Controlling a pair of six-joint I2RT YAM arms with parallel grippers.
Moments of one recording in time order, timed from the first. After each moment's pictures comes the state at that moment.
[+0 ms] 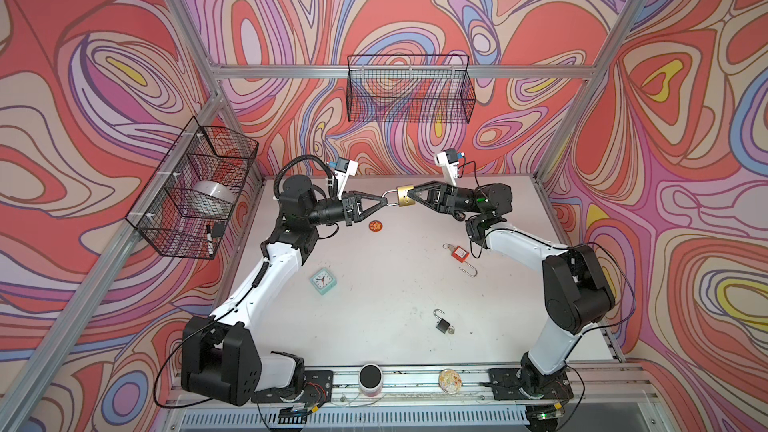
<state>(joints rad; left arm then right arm) -0.24 1.35 1.08 0.30 1.14 -0.71 0.38 1.78 1.21 1.26 -1.15 1.27</state>
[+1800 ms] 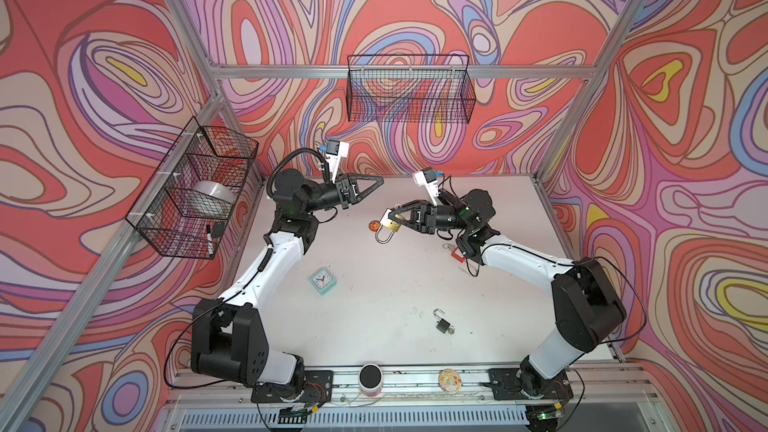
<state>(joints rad) -0.19 1.44 1.15 0.63 1.13 -0.94 0.51 1.66 1.09 0.91 -1.06 0.97</state>
